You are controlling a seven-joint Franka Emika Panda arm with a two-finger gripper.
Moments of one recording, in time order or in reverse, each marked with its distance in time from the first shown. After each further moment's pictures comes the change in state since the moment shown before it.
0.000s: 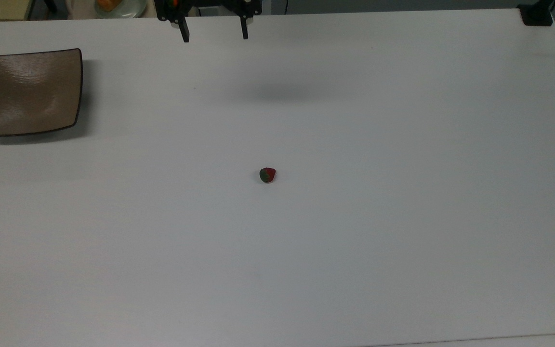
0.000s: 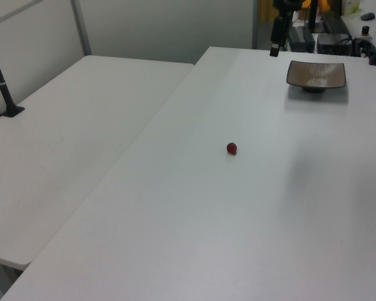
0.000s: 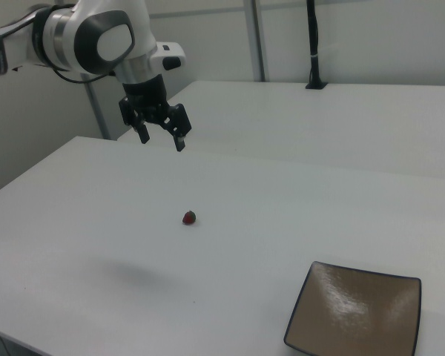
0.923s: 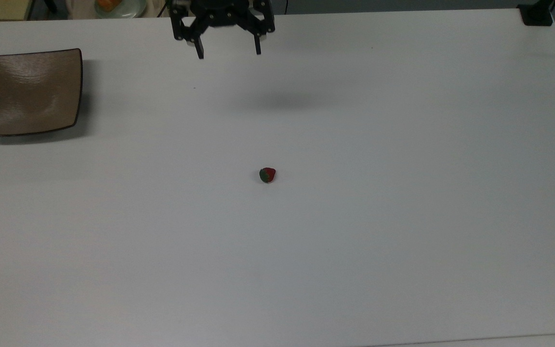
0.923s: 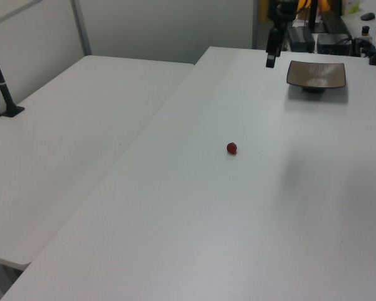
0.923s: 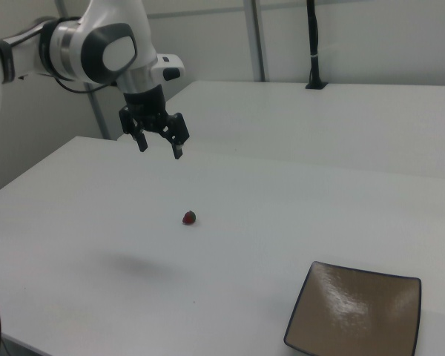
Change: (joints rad) arm 0.036 0.049 0.000 -0.002 0.000 0.021 0.001
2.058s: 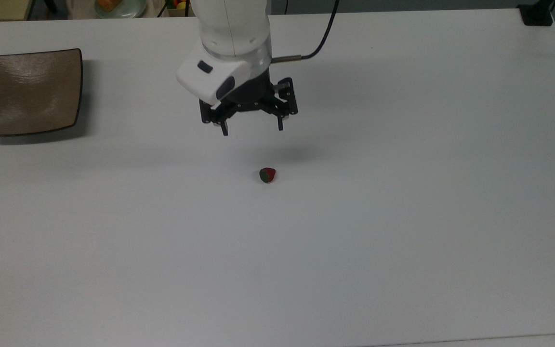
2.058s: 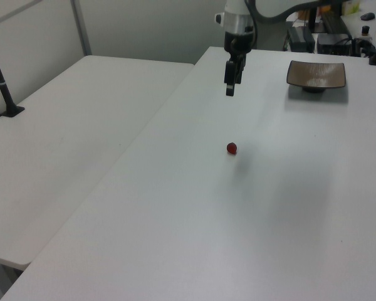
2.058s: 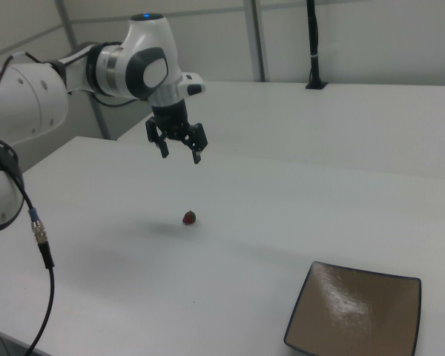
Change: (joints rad) arm 0.043 0.360 0.007 0.313 0.000 0.028 0.024
